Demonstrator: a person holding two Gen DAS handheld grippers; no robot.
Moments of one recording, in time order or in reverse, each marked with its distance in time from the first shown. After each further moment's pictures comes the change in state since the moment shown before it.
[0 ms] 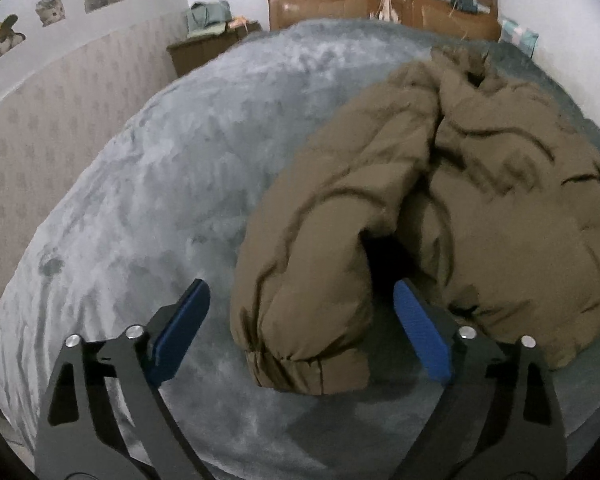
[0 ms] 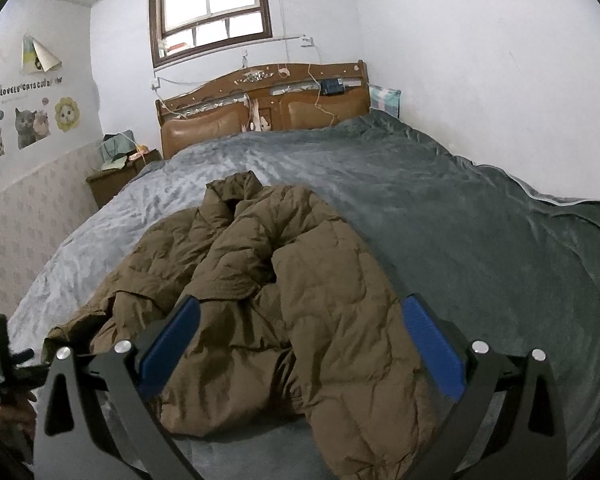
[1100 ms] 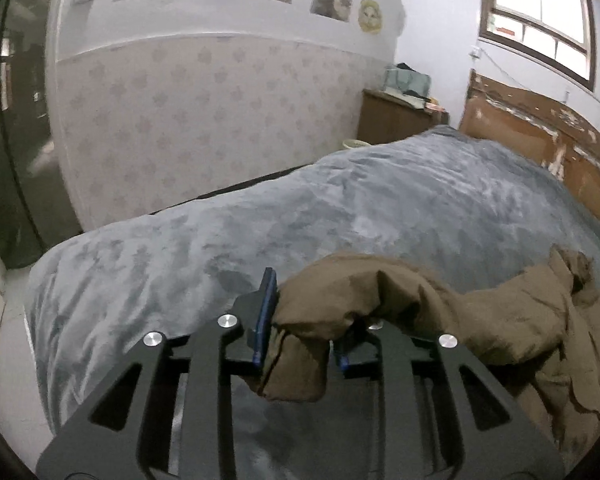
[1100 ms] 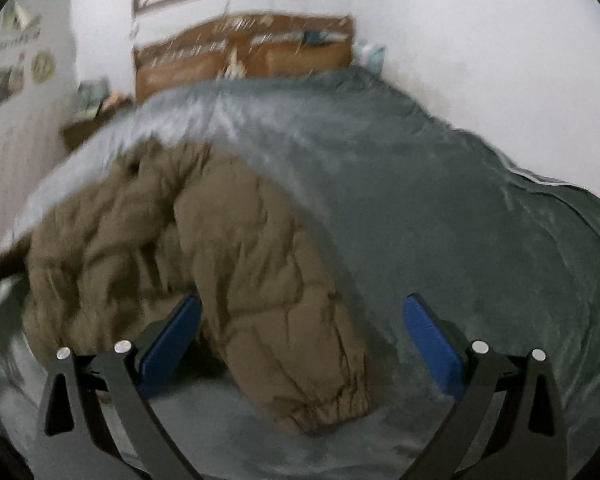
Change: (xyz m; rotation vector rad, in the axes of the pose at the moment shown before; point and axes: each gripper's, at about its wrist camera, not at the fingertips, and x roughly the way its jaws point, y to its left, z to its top) left arm -0.051 0.198 0.022 -0.585 -0.231 0.350; right arm 0.037 -0.069 -0.019 -0.075 0.227 -0.088
